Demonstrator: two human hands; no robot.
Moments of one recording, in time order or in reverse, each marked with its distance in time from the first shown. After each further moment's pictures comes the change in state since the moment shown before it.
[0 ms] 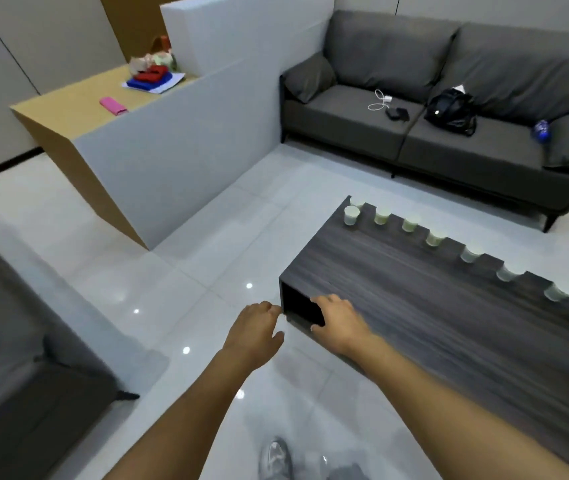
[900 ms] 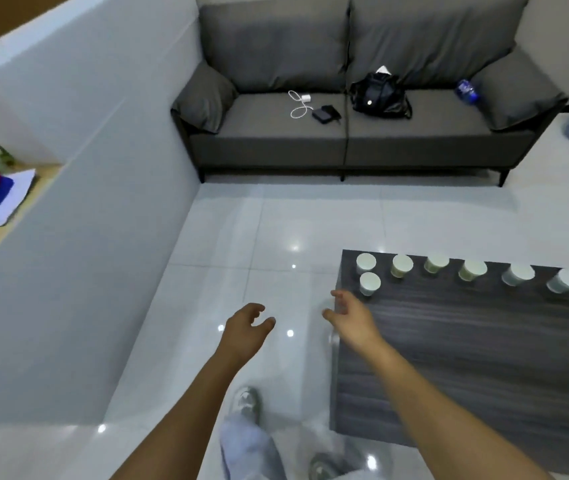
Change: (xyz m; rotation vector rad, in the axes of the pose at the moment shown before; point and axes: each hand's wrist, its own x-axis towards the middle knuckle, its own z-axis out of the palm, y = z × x) left_hand 0.555 -0.202 -0.178 -0.588 -0.228 -0.077; right_hand 0.497 -0.044 -0.152 0.951 0.439 0.570
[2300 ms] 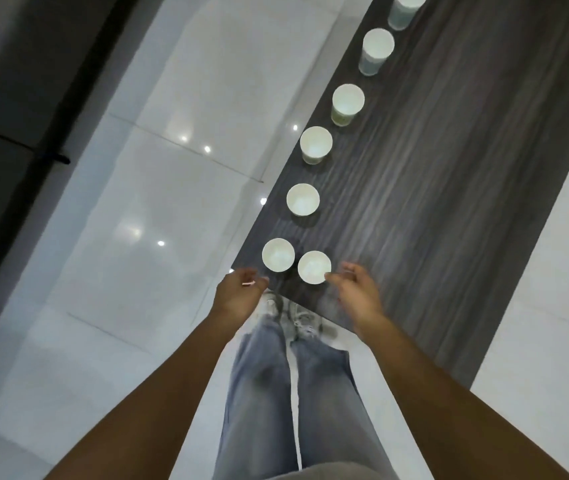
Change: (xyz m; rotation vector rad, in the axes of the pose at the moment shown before) left_hand 0.464 0.151 0.262 0.676 -0.880 0.176; right_hand 0.327 0.126 -0.013 1.157 0.974 0.903
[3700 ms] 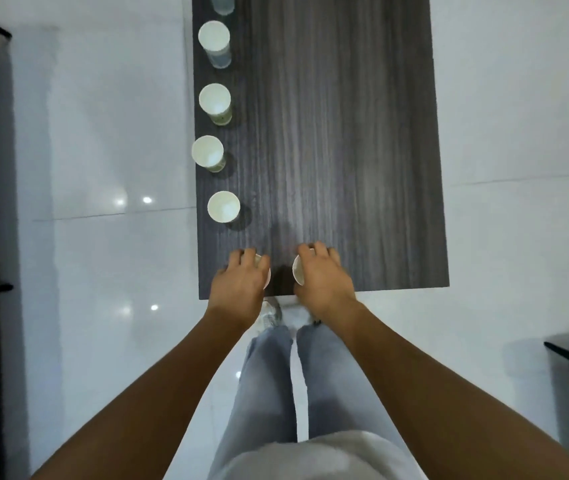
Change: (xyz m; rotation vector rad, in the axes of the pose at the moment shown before) left_hand -0.010 0.046 0.042 1.473 -0.137 0.961; right_hand -0.051 0.012 -0.024 -0.792 0.140 -0.293
